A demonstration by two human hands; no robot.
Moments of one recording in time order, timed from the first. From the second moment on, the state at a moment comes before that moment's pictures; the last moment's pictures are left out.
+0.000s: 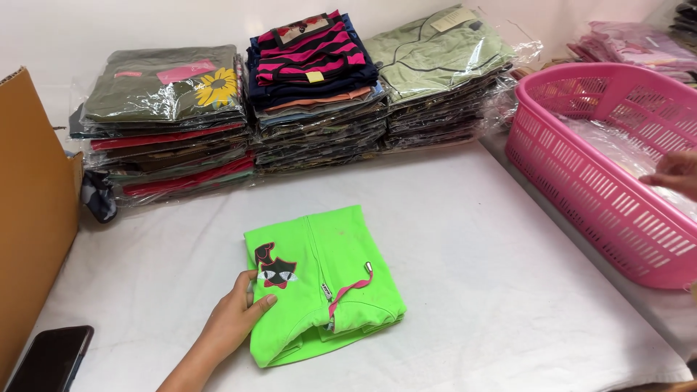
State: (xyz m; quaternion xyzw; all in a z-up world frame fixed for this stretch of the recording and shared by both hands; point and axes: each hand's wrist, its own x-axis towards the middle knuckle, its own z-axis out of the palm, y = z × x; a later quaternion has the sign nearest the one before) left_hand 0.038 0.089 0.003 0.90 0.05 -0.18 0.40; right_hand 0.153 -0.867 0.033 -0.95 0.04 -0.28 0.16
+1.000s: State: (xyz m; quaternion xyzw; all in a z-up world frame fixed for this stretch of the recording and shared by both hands) left_hand 0.051 0.099 -0.001 0.61 0.07 0.03 0.79; right_hand -0.011 -0.181 0.043 -0.83 -0.52 -0.16 0.15
